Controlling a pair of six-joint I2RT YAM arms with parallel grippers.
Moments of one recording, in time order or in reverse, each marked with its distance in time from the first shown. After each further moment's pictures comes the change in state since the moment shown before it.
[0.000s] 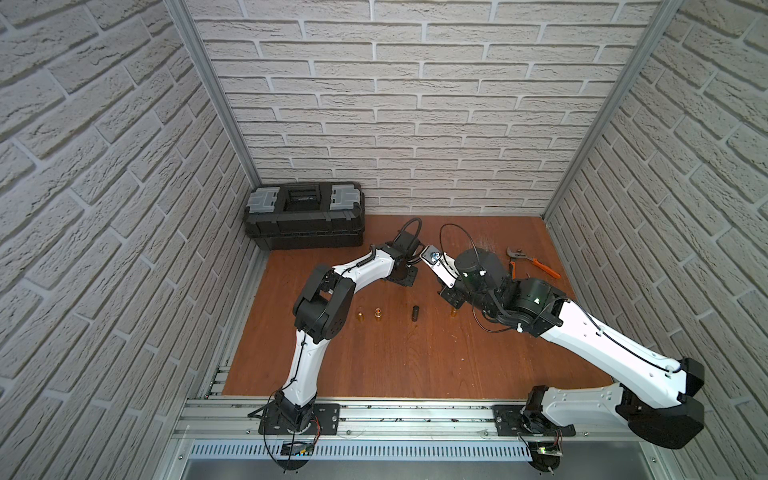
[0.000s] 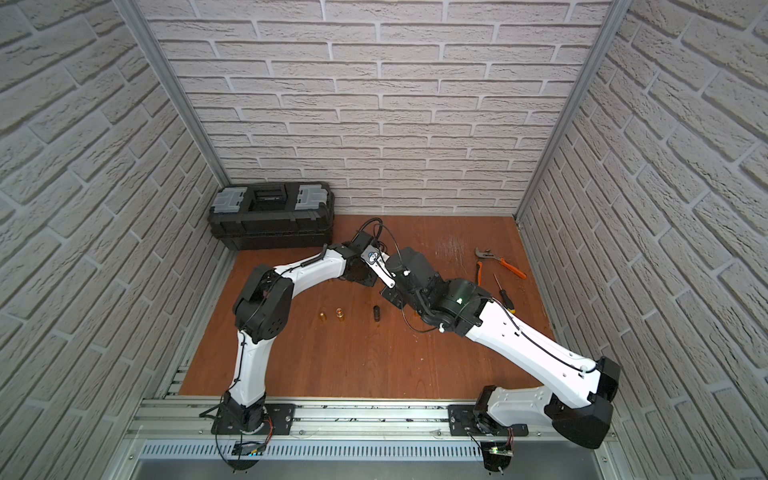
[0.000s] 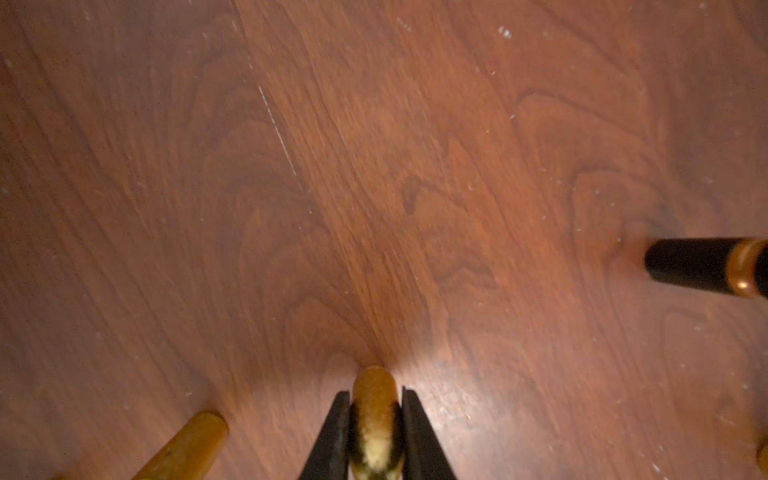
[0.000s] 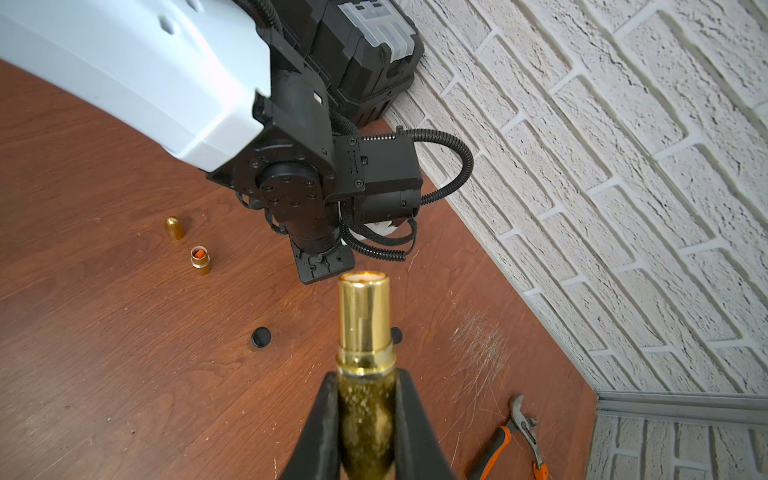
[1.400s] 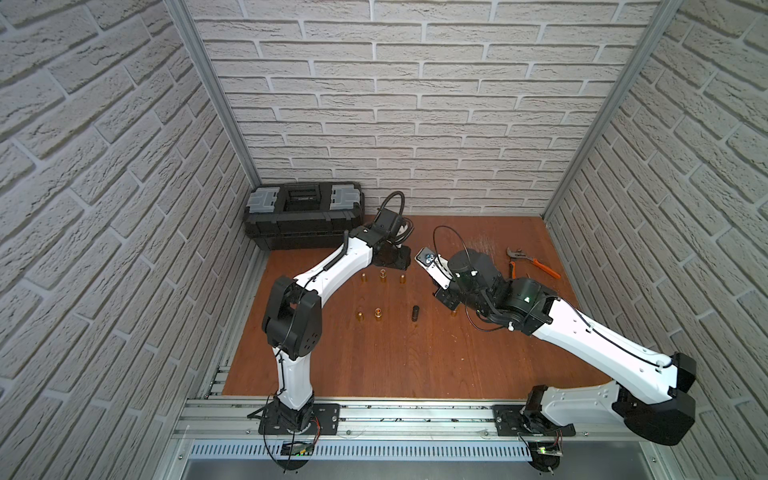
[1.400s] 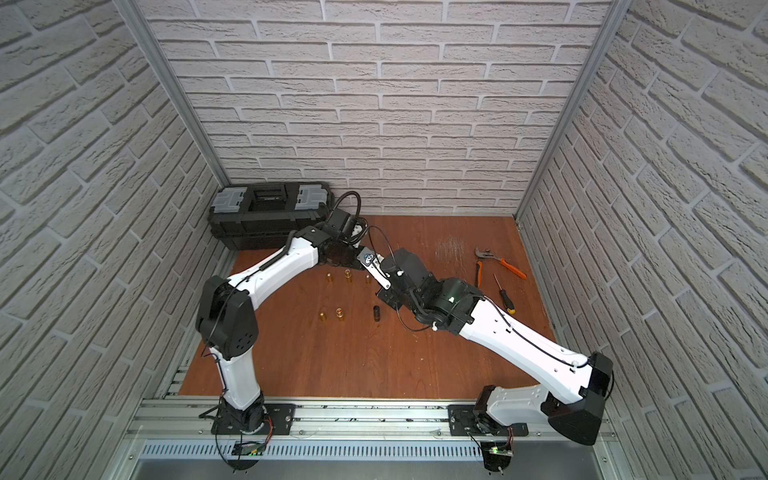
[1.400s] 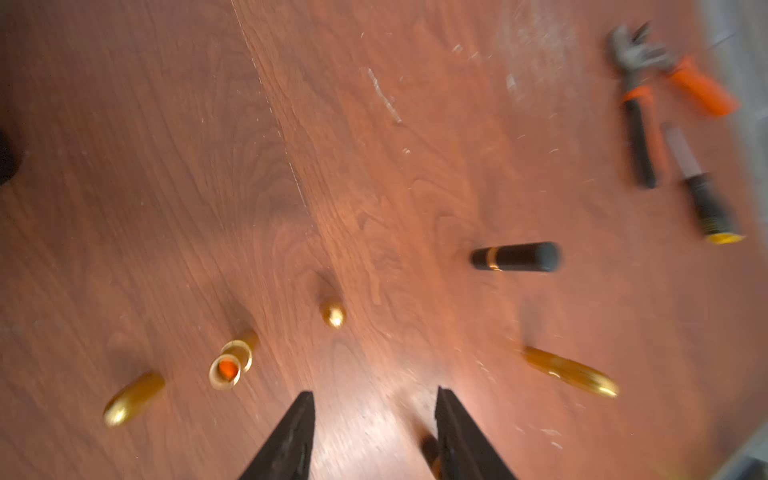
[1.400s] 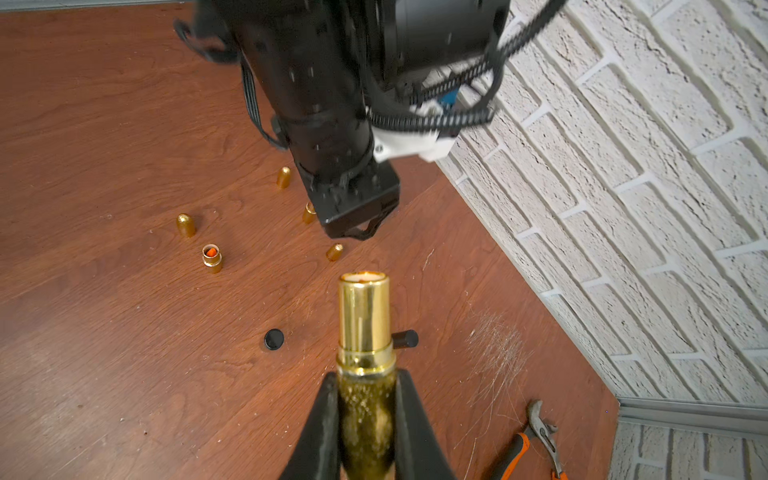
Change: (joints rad) left arm 0.110 -0.290 0.046 -0.163 0.239 -0.095; right arm 0.000 0.033 -0.023 0.030 -0.035 0.019
